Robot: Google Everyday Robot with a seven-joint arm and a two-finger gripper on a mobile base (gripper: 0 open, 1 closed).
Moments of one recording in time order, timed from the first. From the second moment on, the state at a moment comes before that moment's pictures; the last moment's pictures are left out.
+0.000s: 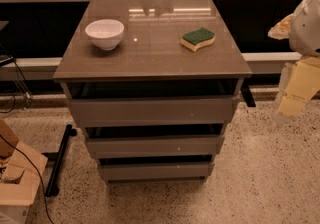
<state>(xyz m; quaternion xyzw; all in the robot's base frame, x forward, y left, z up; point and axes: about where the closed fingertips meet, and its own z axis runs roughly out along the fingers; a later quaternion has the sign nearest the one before) 0.438 -0.217 0.976 -0.60 0.78 -0.03 0.16</state>
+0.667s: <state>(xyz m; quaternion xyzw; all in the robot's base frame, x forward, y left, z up) 0.437 -0.210 0.958 -0.60 0.77 -0.01 0.20</state>
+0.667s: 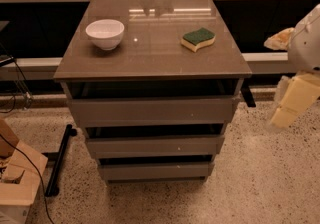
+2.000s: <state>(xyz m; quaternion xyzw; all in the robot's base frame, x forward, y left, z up) 0.447 -0.153 0.912 -0.56 0.76 0.12 0.31</state>
